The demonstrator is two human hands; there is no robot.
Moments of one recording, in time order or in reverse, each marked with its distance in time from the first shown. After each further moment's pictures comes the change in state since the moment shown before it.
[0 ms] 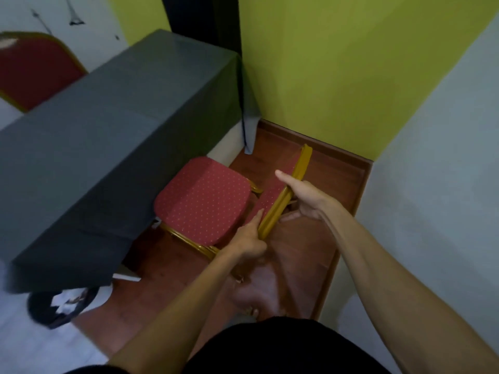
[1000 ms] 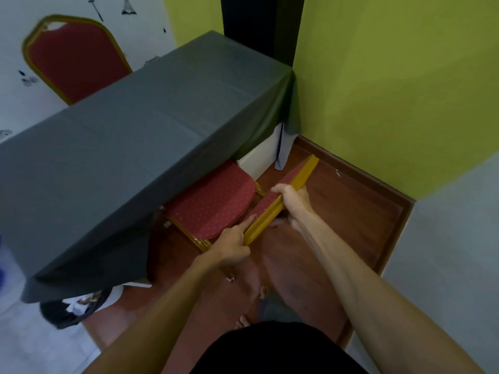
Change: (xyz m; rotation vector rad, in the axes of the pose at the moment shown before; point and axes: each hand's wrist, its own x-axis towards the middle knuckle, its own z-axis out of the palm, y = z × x) left_hand 0.071 -0.085 -0.160 -0.007 0.138 0.061; right_hand 0.118 -0.086 0.153 0.094 0.169 -0.090
